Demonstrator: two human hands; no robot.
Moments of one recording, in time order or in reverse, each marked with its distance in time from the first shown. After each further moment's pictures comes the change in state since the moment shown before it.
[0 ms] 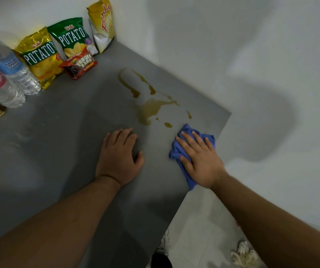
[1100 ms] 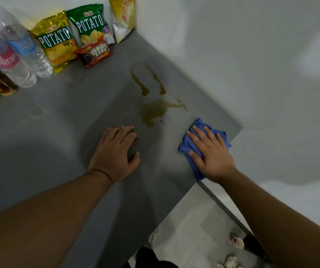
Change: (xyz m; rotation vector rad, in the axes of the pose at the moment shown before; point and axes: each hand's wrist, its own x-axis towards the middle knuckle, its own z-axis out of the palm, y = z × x) left_hand 0.003 0.001 -0.004 0.018 -0.030 -0.010; right_hand 0.045 0.060 -0.019 -0.016 -0.037 -0.119
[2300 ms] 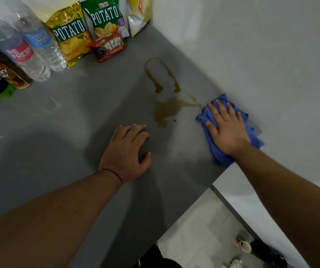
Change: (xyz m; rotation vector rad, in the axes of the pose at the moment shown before) left_hand 0.001 -0.003 0.004 -0.030 0.028 0.000; right_hand 0.084 0.019 -0.021 -0.044 0.038 0.136
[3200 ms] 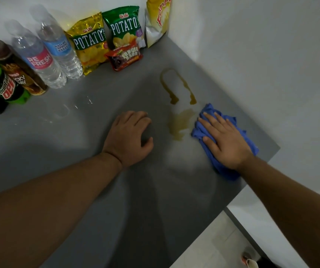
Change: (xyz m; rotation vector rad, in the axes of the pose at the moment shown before) left_hand 0.051 -0.056 -0.020 -0.001 0.088 -0.044; right_hand 0.015 -0.041 0.000 0.039 -0.022 -0.329
